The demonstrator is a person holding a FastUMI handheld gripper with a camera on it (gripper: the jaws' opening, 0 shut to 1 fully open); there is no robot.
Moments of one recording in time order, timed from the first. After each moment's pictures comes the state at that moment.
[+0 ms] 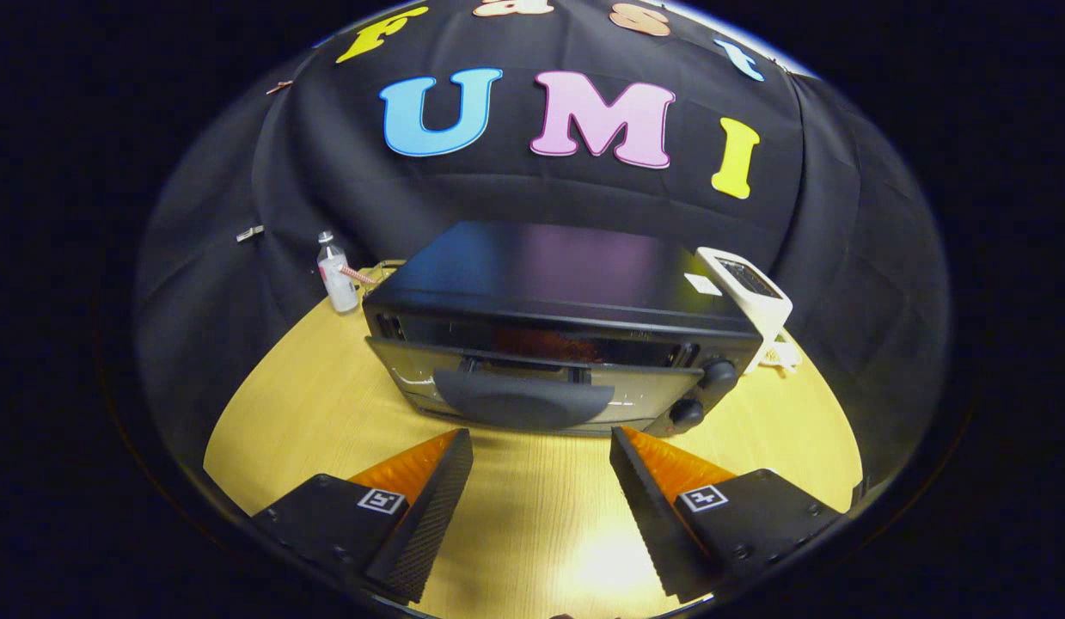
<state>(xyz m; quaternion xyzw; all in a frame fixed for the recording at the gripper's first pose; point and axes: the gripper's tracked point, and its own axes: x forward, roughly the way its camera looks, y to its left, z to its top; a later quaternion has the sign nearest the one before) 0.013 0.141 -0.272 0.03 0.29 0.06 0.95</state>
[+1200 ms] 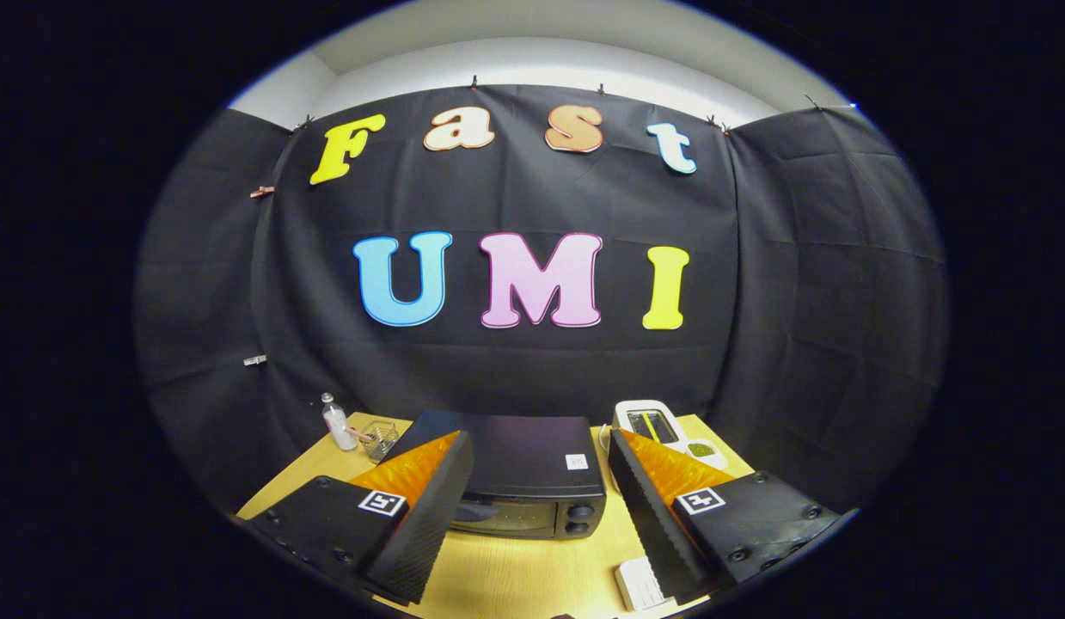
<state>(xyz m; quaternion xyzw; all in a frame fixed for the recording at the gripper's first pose) -0.007 -0.003 -0.054 0.08 0.08 0.01 0.99</state>
